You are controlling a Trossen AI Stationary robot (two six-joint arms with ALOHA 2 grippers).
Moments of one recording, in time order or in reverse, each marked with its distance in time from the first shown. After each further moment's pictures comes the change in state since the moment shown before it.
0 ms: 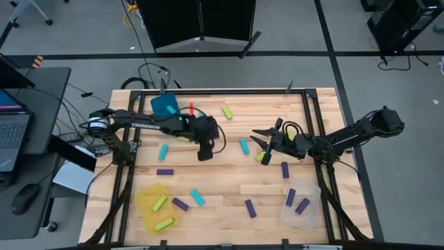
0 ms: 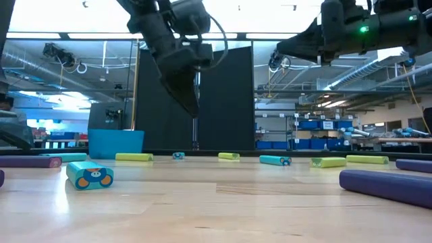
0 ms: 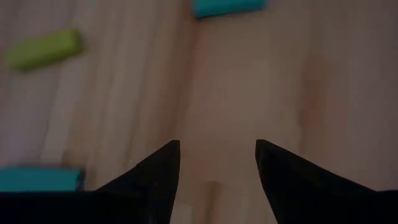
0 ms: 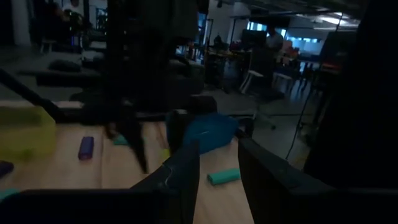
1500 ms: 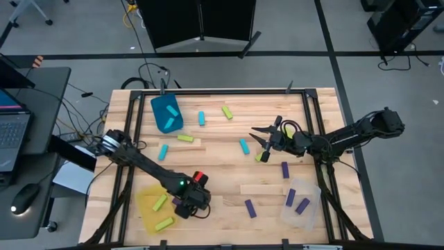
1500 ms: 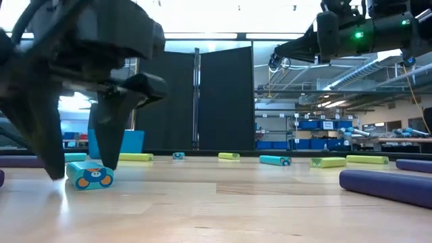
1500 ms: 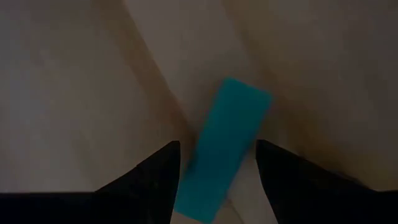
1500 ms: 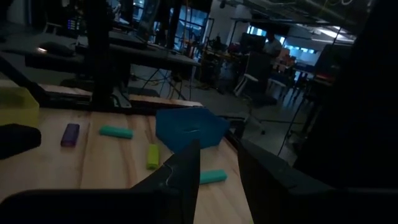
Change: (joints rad) left arm -0.615 0.221 0.002 -0.066 -0.043 -0.004; right arm -0.055 0.003 0.001 -0.002 -0.048 -0.093
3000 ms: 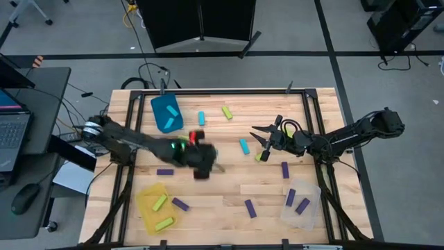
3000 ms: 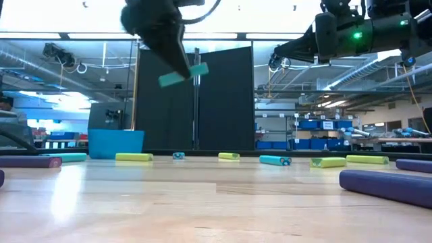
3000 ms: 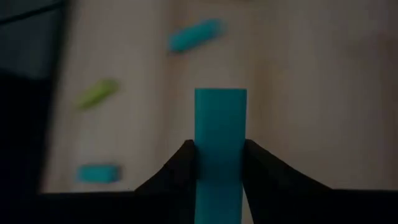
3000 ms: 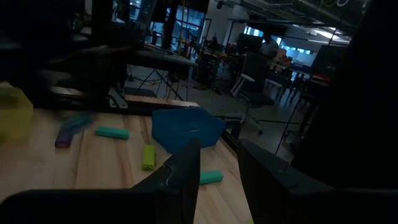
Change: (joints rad) left arm 0.240 -0.248 0.127 -0.139 -0.432 -0.145; right arm -0.008 0.000 0.000 0.006 0.003 -0.008
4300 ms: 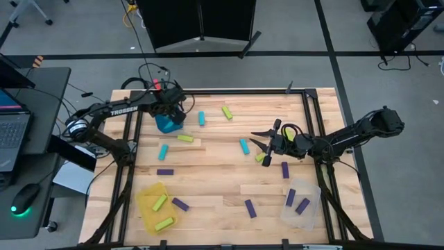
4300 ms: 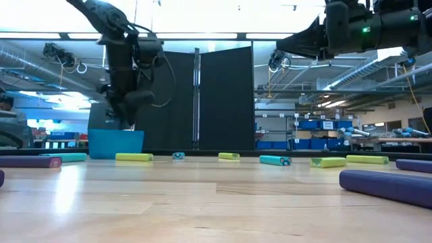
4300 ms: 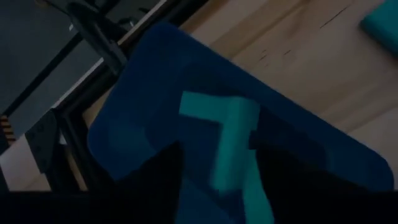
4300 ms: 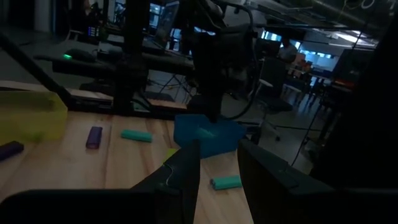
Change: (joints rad) left arm 0.867 -0.214 -0.355 -0.025 0.086 -0.111; right arm 0.064 0.000 0.000 0.001 -0.019 0.012
